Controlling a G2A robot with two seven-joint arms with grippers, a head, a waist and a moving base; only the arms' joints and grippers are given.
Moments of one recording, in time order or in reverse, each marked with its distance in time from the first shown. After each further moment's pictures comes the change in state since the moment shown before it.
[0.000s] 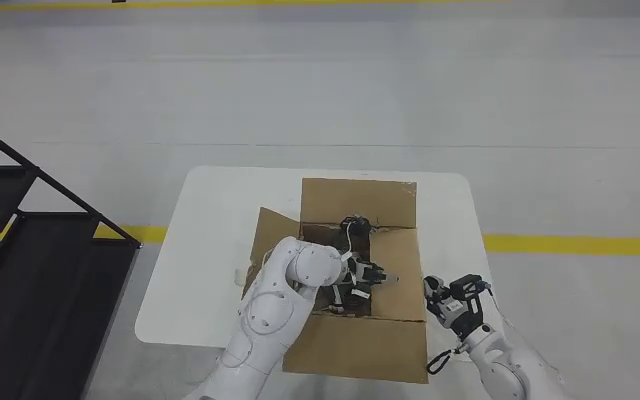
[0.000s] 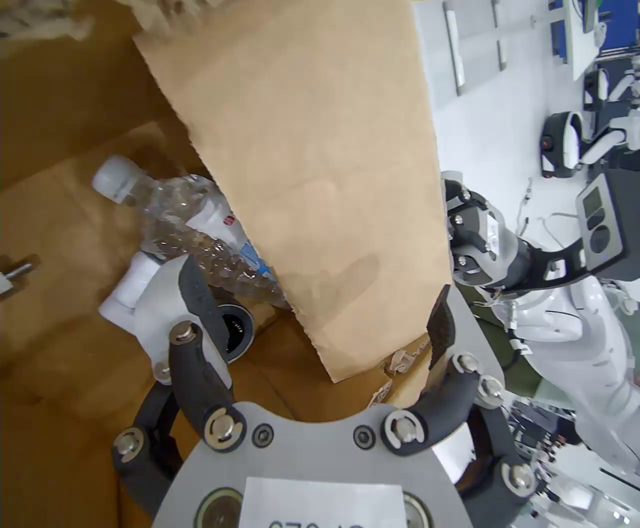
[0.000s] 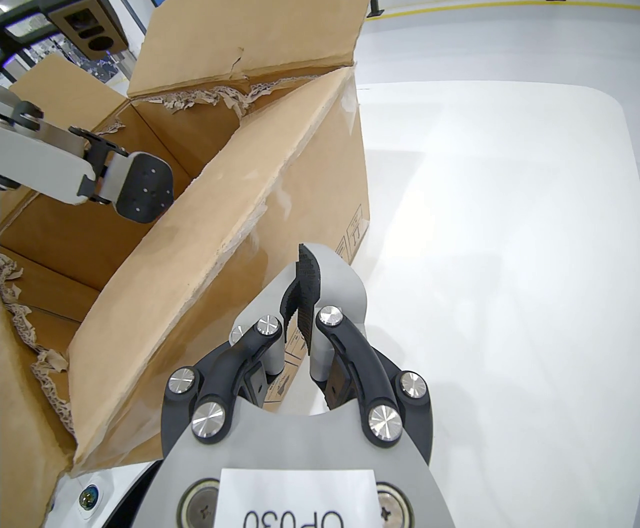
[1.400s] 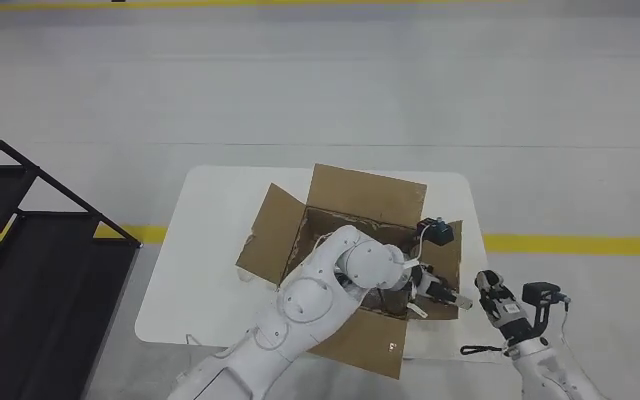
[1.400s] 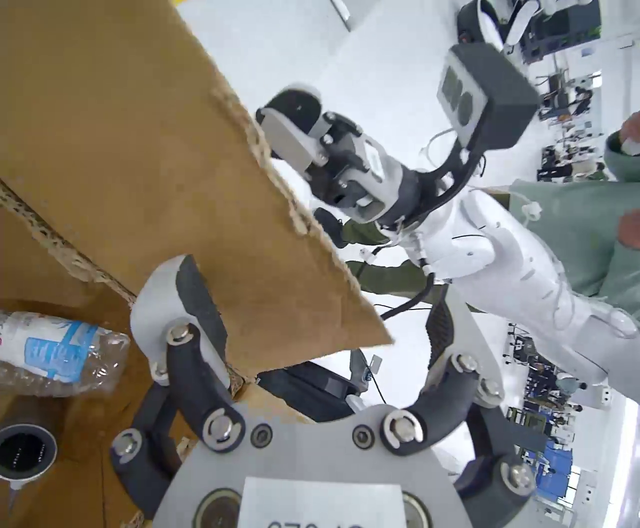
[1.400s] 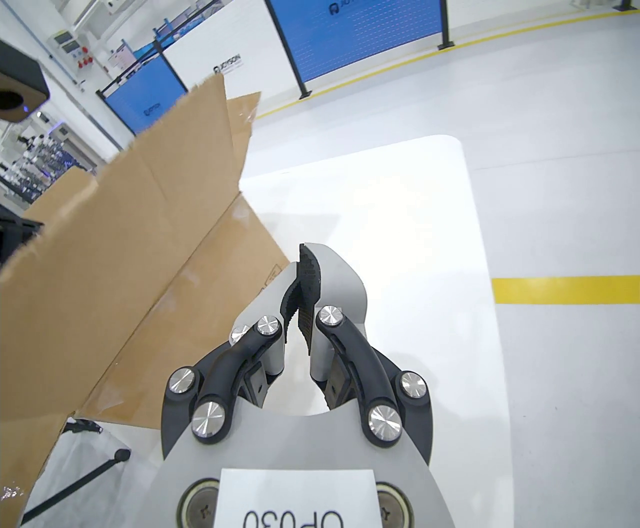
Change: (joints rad) left arm -0.209 -0.057 0.382 0.038 -0.282 -0.036 0.064; right arm -0.180 0.011 0.256 -0.106 0.245 0.029 -0.084
